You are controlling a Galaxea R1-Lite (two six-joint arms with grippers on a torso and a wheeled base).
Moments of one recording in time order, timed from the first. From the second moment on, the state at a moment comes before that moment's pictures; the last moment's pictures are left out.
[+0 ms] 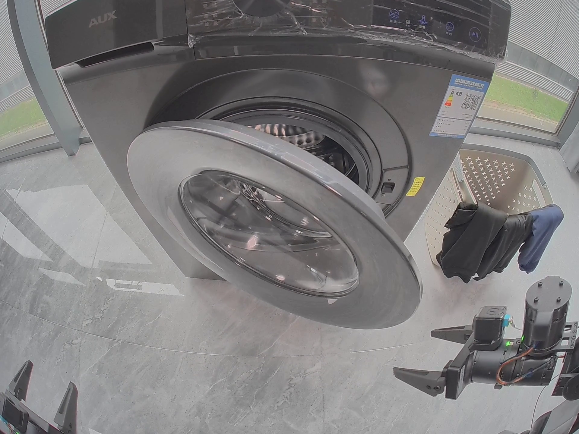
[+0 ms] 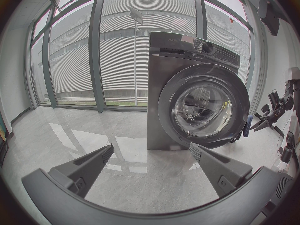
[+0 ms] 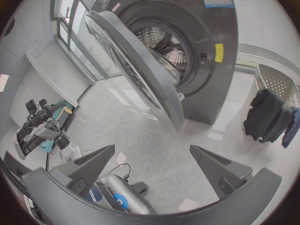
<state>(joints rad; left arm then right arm) -0.01 0.02 -0.02 0.00 0.01 -0.04 0.69 1.41 -0.22 -0.72 0.04 0.15</state>
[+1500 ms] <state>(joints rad) -0.01 0.02 -0.02 0.00 0.01 -0.04 0.53 1.54 -0.37 -0.74 0.05 0.14</state>
